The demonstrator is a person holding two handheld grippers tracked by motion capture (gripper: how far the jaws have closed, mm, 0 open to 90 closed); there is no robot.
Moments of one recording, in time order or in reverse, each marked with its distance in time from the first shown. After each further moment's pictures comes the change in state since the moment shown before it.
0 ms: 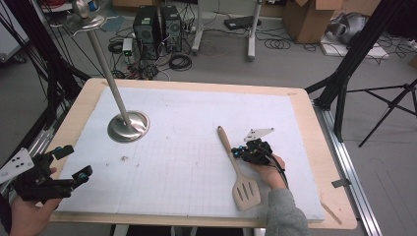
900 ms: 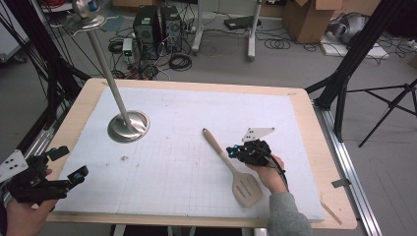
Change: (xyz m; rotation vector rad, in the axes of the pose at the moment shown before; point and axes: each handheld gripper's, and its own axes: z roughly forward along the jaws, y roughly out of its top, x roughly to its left) left arm 0.002 0.000 -0.006 -0.007 0.016 -0.004; right arm 0.027 0.020 -0.020 -0.079 0.065 -0.048
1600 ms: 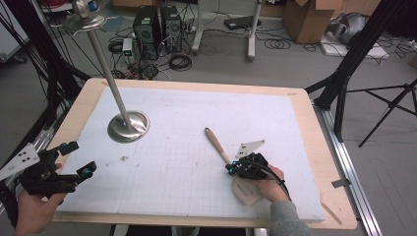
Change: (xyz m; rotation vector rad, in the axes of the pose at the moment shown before) left arm 0.002 0.001 0.018 0.004 -0.036 -0.004; right arm 0.025 -0.020 0.007 0.172 0.036 -0.080
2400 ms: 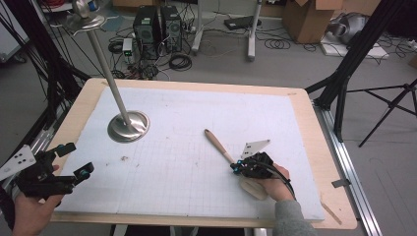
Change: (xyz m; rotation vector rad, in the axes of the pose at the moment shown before) left arm 0.001 -0.001 -0.005 -0.005 0.008 -0.008; right arm -0.009 -0.008 -0.010 0.006 -0.003 -0.030
